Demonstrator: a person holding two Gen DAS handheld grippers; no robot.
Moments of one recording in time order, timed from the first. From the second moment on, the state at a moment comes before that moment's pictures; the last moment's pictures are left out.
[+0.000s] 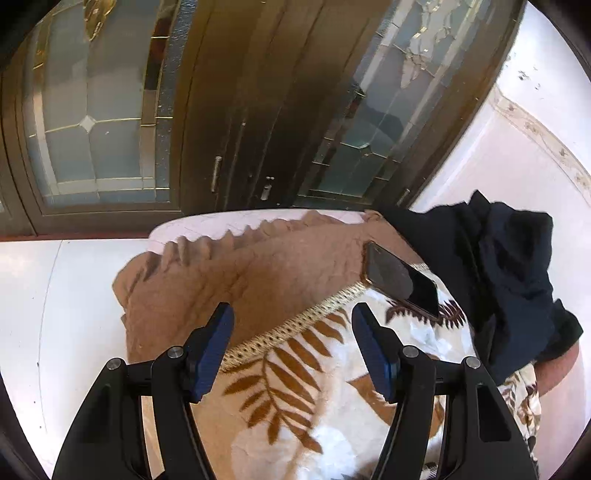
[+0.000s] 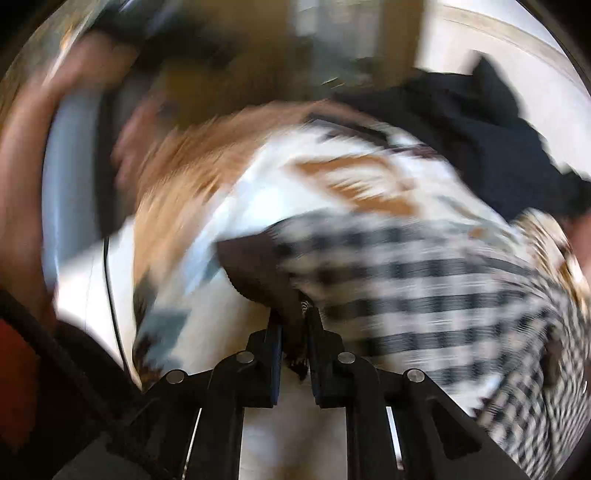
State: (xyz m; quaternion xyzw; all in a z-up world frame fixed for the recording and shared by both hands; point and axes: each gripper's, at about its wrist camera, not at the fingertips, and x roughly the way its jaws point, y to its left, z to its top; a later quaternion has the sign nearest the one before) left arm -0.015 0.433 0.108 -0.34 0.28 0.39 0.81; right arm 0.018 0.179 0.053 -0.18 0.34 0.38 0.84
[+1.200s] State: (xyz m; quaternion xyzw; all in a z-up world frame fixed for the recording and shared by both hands) left arm 0.135 0.151 0.061 -0.19 0.46 0.02 0.87; right arm 0.173 -0.162 0.100 0.05 0.44 0.08 0.89
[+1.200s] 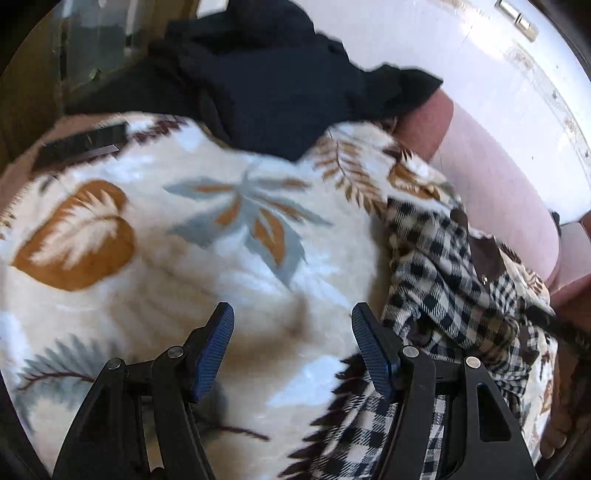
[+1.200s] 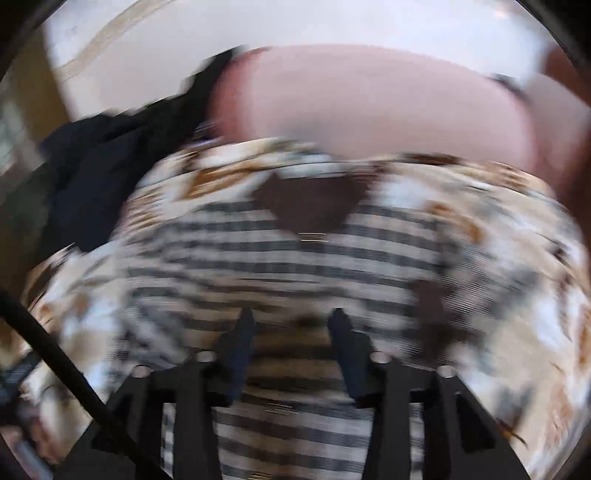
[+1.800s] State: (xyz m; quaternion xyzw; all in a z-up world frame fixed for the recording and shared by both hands) left arm 0.131 0.093 0.025 -0.12 0.51 -0.05 0.85; right arm 0.292 0.028 0.051 -0.22 0.50 0.12 0.83
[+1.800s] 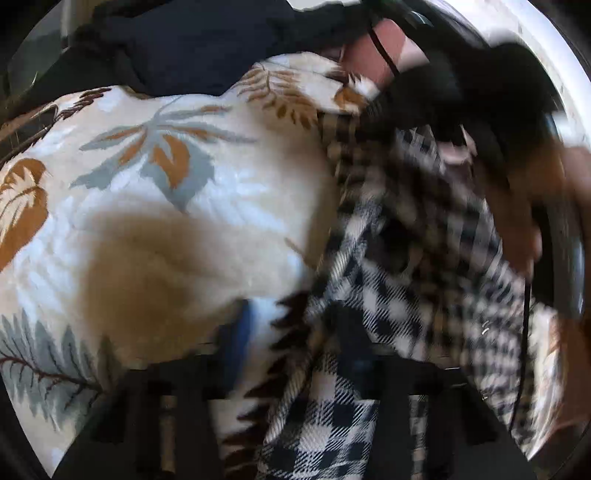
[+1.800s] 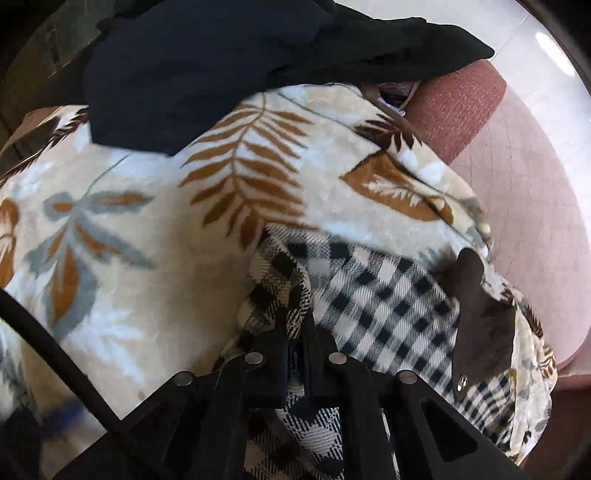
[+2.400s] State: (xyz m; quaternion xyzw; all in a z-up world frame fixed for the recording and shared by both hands) left arm 0.079 0.081 0.062 -0.06 0.46 -0.08 0.88; right arm 0.240 -0.143 0.124 -0.05 0.44 0.03 0.90
